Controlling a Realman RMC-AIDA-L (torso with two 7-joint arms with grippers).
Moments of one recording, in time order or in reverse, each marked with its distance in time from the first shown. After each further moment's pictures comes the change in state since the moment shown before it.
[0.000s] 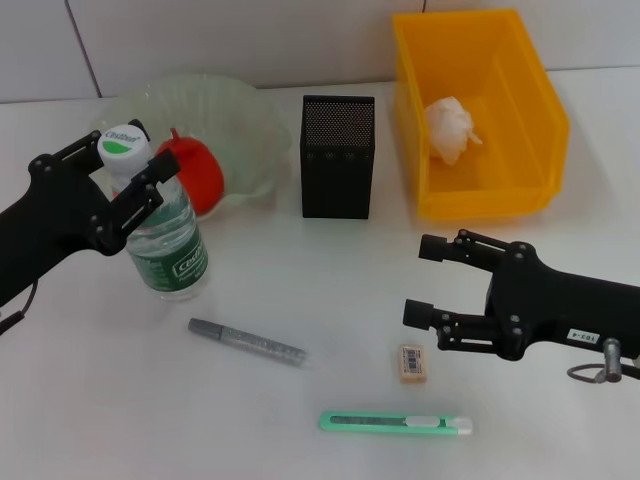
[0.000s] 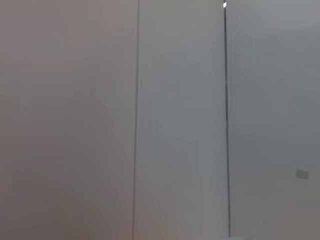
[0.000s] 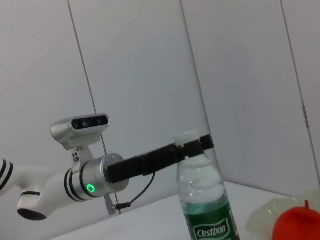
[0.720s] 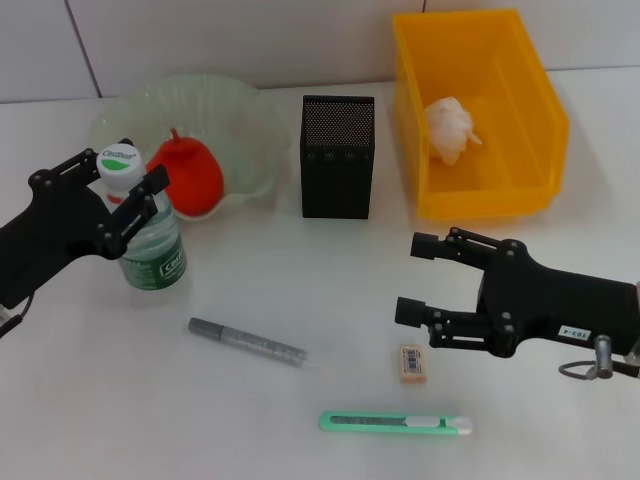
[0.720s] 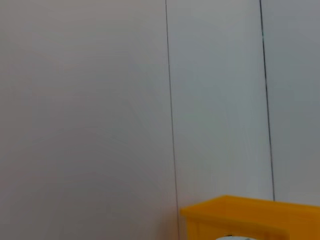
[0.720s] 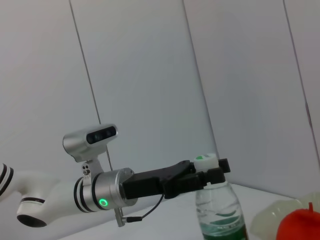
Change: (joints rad) left arm 0.007 -0.011 0.000 -0.015 -0.002 -0.135 0.108; right arm 0.018 0.003 -0.001 0.016 0.000 0.002 0.000
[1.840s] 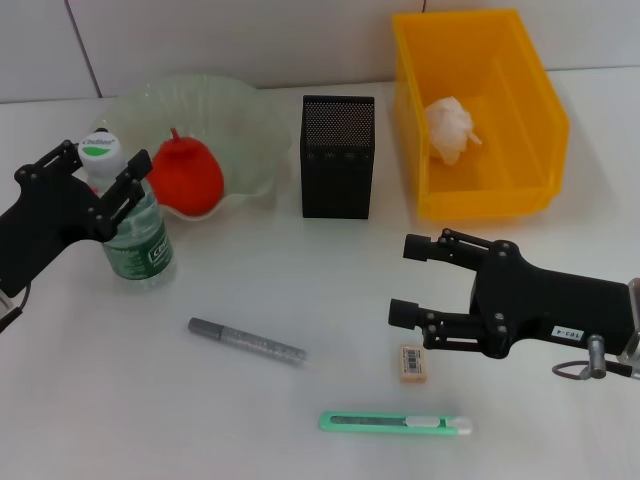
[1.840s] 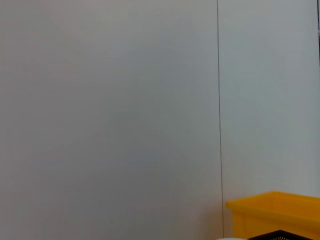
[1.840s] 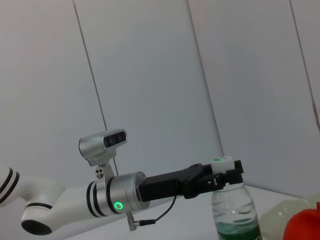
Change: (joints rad) left arm -0.032 -0.009 -0.002 -0.085 -0.113 -0.110 0.074; right arm 0.022 -0.002 -0.004 0.032 0.000 -0.002 -0.012
